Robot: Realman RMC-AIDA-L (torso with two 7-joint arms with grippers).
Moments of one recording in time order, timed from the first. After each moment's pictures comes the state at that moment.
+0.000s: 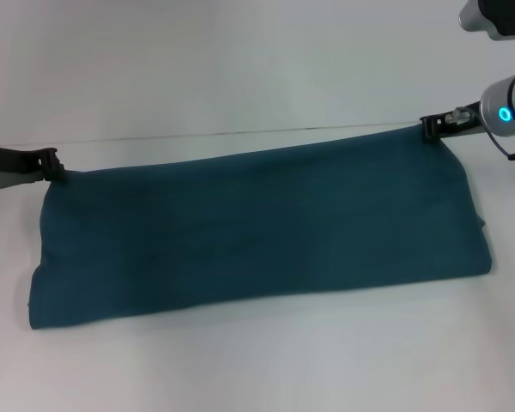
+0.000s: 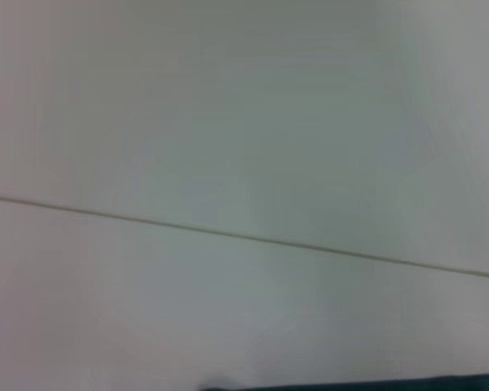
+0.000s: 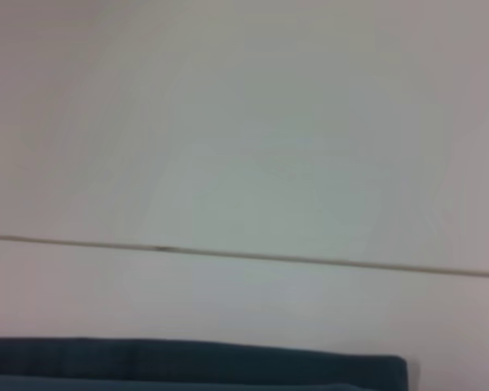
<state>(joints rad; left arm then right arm) -0.89 -1.95 0.64 0.52 2.61 0.86 -2.56 0.98 1.95 -0.81 -0.48 -2.80 -0.72 2.66</state>
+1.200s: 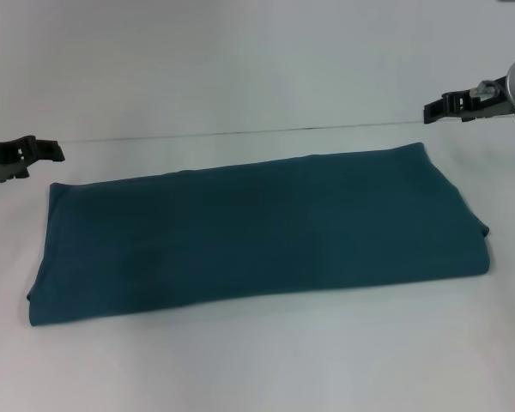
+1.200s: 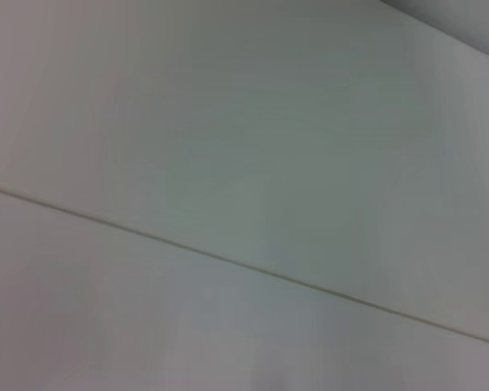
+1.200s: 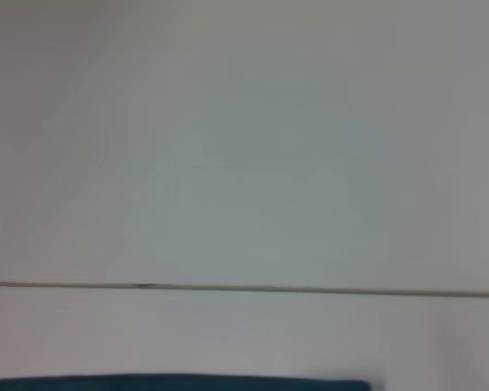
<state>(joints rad) -0.85 -1.95 0.63 0.55 2.57 0.80 -2.64 0.98 1.88 -0.82 -0.49 -2.74 -0.80 2.69</state>
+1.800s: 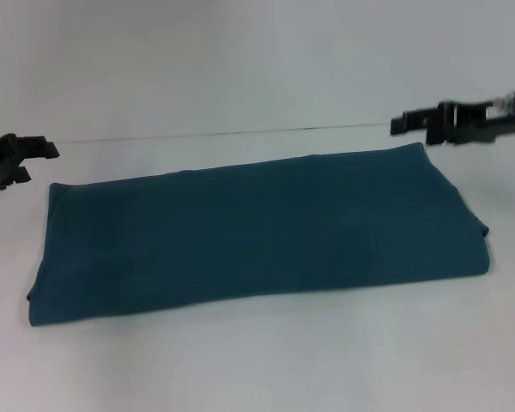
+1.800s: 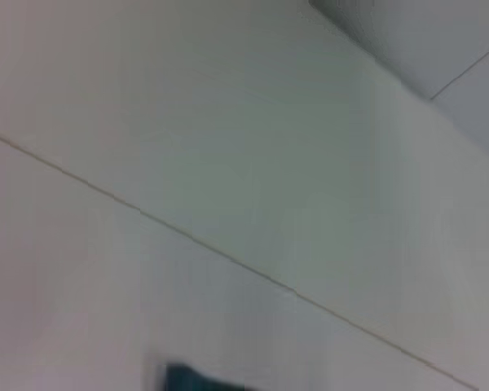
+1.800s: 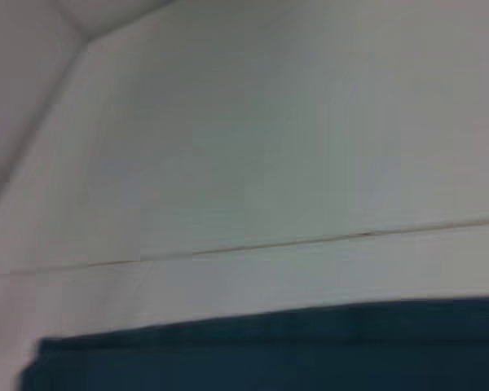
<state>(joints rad) -0.72 -1.96 0.63 0.68 2.33 1.00 -2.63 0.78 1.86 -0.79 -0.65 -2.22 -1.18 2.48</state>
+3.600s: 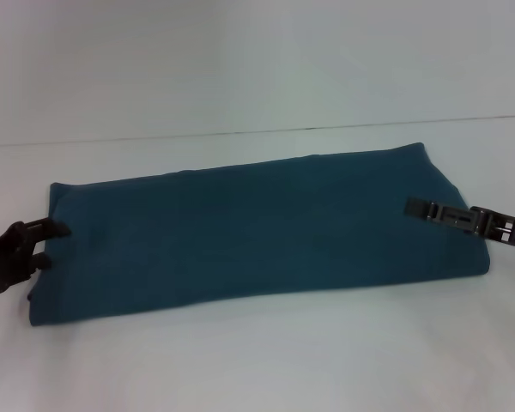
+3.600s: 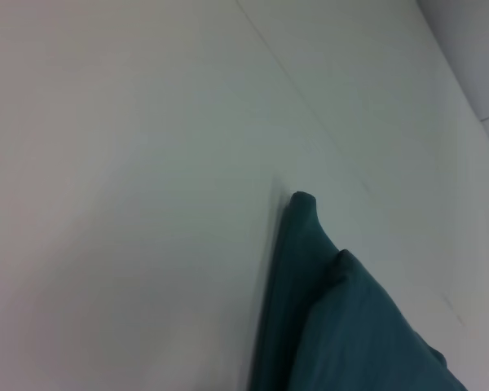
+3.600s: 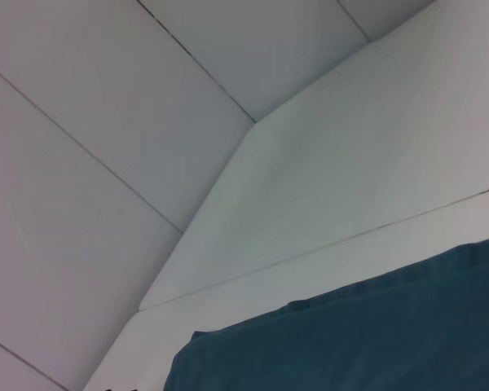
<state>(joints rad) -0.56 -2.05 0.55 0.56 2.15 0.97 -2.54 0.43 1.99 -0.69 -0.58 -1.78 -1.39 1.91</state>
